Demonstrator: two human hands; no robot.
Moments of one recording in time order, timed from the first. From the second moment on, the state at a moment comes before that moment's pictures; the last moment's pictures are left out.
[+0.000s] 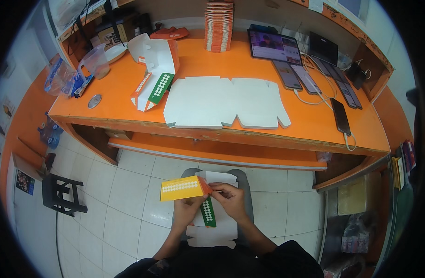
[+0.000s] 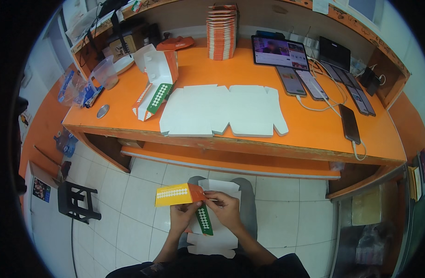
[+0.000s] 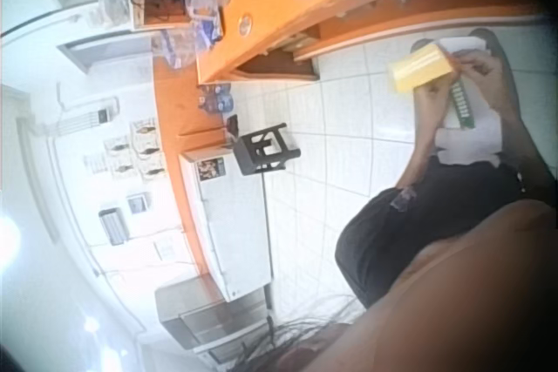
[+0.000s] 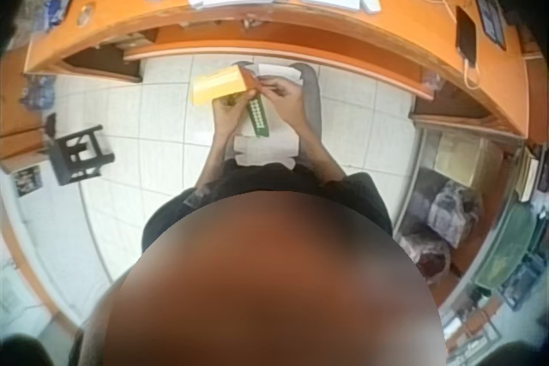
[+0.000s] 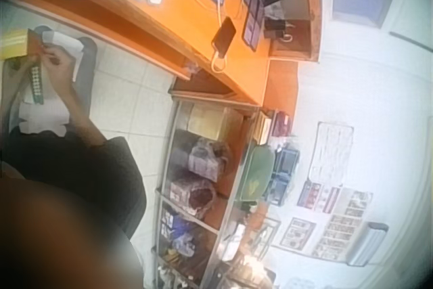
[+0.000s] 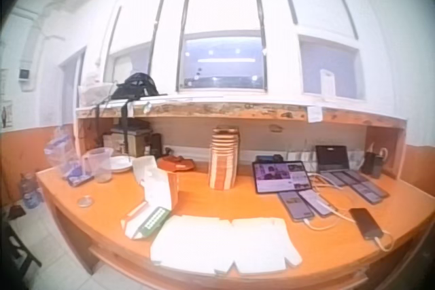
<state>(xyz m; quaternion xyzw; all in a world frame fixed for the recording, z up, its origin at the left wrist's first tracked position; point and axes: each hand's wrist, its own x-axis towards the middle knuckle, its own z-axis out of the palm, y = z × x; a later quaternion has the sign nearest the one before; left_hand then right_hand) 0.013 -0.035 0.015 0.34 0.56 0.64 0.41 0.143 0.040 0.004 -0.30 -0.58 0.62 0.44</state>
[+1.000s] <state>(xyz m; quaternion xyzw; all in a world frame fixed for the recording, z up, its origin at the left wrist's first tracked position) 0.003 -0.039 0.021 0.33 0.50 0.67 0.43 0.144 0.025 0.011 -0.19 -0.69 0.58 0.38</state>
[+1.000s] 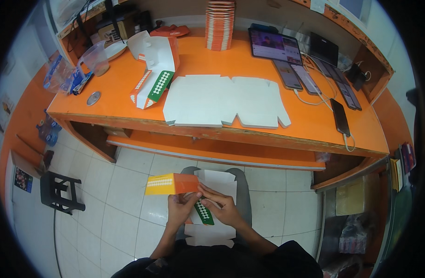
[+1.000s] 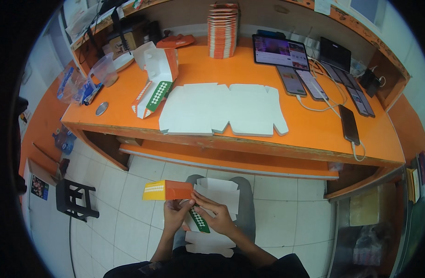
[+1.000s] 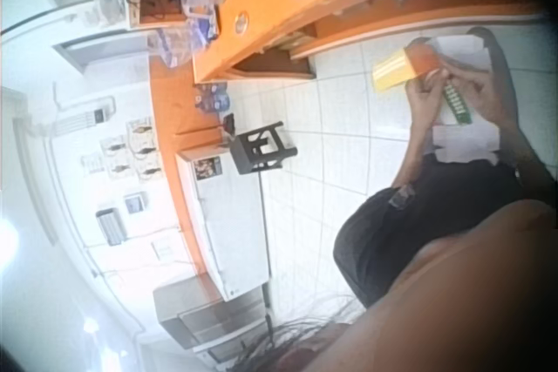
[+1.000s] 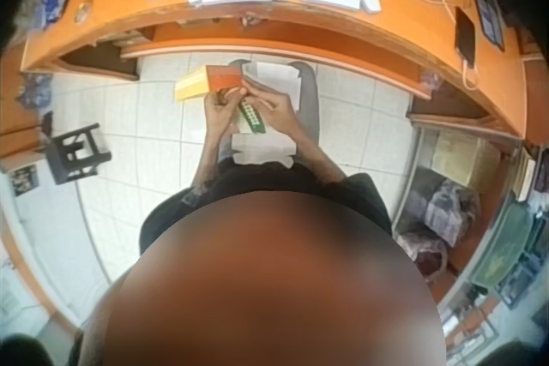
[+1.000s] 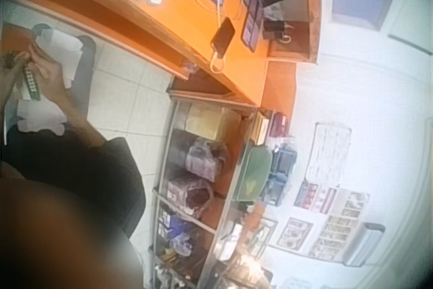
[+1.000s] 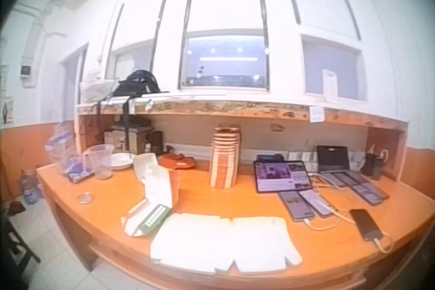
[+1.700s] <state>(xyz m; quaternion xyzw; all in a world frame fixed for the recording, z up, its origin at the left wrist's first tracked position) 0.024 -0.063 0.040 0.46 0.63 0.57 0.26 0.132 0.041 0.023 -0.29 -0.40 0.61 0.62</state>
